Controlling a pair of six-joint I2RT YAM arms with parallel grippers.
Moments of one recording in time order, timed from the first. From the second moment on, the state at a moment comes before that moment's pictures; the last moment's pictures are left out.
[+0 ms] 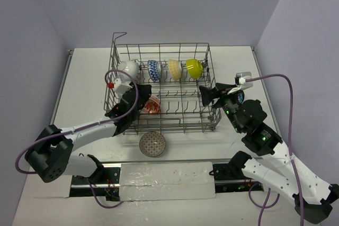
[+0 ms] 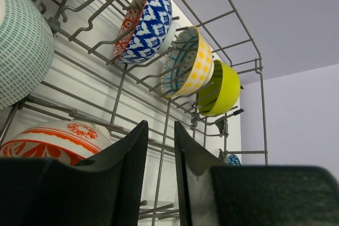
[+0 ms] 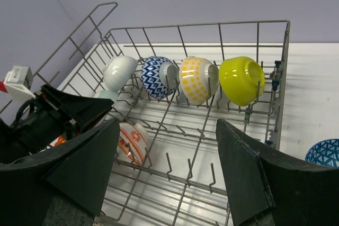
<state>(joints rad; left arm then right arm) -0.74 1.33 0.62 0.46 -0.59 -1.10 0.72 0.60 0.77 -0.14 0.37 0.28</state>
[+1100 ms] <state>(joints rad) -0.64 1.37 0.83 -0.08 -0.30 -1.31 0.72 0.54 0.76 -0.14 0.37 0.29</state>
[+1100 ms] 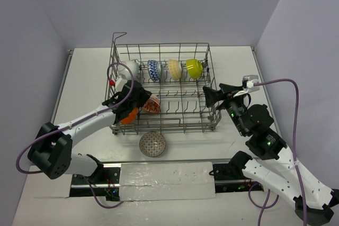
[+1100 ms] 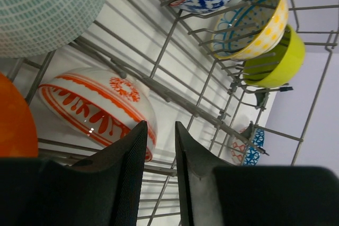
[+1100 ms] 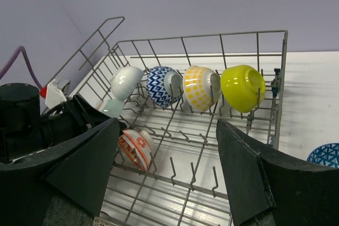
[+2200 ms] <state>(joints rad) -0.64 1.36 0.83 -0.20 -0.31 -1.30 0.72 0.54 0.76 -0.14 0.38 0.29</state>
